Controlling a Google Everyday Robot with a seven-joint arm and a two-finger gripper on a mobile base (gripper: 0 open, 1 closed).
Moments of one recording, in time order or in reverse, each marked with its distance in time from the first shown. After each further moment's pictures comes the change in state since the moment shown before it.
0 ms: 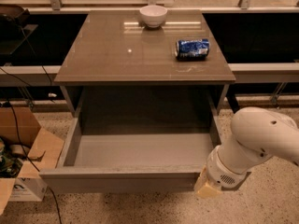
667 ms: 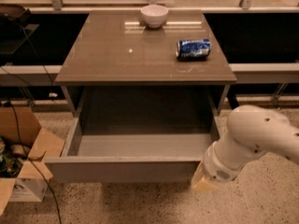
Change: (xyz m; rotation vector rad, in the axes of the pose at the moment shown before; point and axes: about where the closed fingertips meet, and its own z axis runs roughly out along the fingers) arm -0.005 -0.018 0.011 0.005 -0.017 -0.012
